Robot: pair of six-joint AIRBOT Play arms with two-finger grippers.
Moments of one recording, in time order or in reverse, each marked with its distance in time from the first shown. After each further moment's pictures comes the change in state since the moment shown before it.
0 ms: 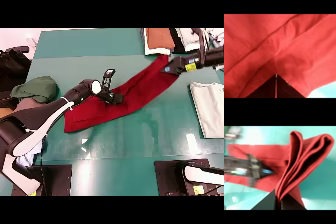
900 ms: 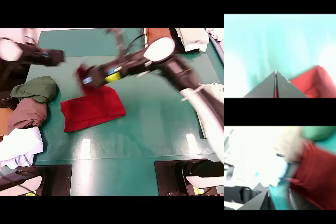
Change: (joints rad) left arm 0.477 0.536 0.029 0.324 -0.195 -0.001; right arm 0.735 -0.183 0.140 0.225 -0.394 0.038
